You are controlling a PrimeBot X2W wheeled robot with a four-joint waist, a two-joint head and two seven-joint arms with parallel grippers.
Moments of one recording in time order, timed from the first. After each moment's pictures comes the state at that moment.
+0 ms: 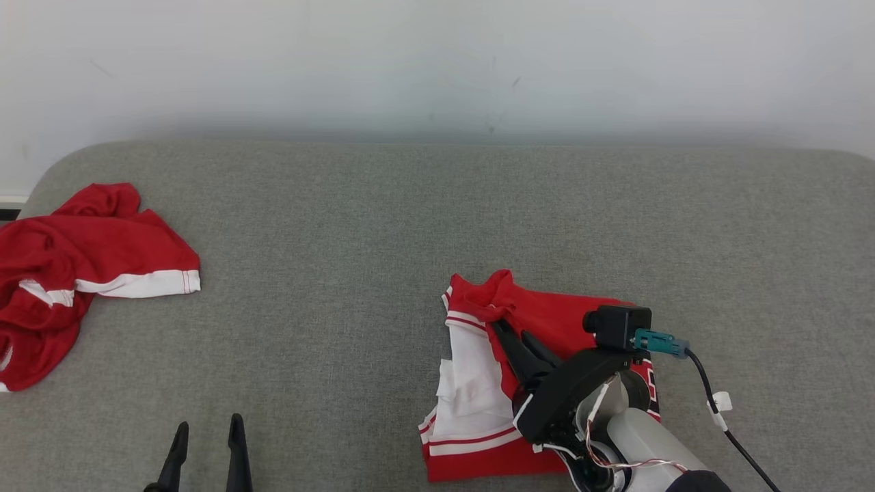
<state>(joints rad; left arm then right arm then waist) 0.05 0.05 0.05 0.22 -0.24 -0.10 -0.26 -0.44 -0.10 0.50 0.51 0.81 0.13 -0.01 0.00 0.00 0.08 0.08</state>
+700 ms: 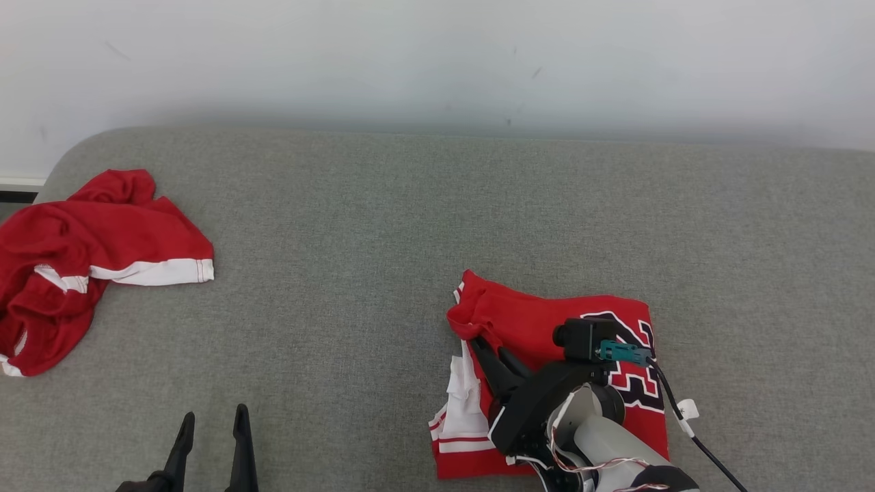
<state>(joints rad) 0.01 0.05 0.04 0.26 -0.25 -0.11 -0.26 -0.54 -0.05 0.64 0.76 0.90 0.13 -0.12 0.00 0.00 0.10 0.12</state>
